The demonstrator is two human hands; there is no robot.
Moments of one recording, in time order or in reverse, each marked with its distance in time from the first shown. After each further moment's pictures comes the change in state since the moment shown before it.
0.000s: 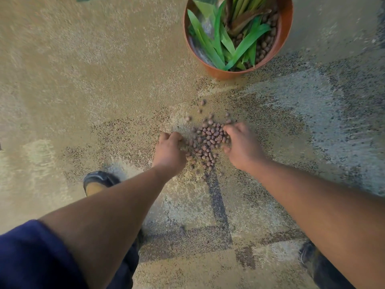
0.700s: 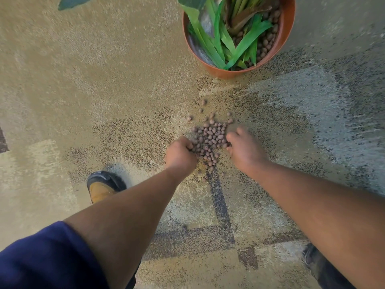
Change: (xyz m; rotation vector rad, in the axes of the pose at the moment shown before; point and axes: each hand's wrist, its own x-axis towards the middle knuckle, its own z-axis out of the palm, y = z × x) left_hand 0.000 0.018 0.024 -0.200 -0.002 -0.169; right_hand -0.002 0.008 0.006 -0.112 -0.014 -0.080
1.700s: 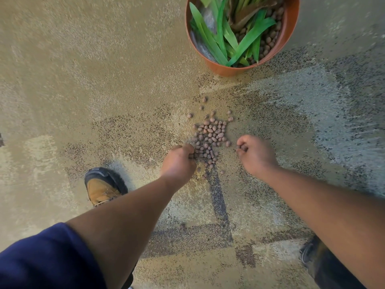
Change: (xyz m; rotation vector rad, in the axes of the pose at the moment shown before) left_hand -0.017 -0.025 0.000 0.271 0.011 0.286; right_hand -0.017 0.021 0.005 0.281 0.015 0.237
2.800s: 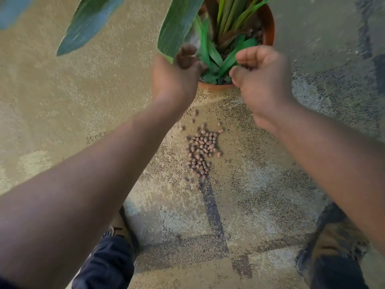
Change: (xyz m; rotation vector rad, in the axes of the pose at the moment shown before) left_hand 0.068 0.144 -0.157 -0.879 0.427 0.108; right_hand 0.029 -0.109 -0.141 0.822 0.430 -0.135
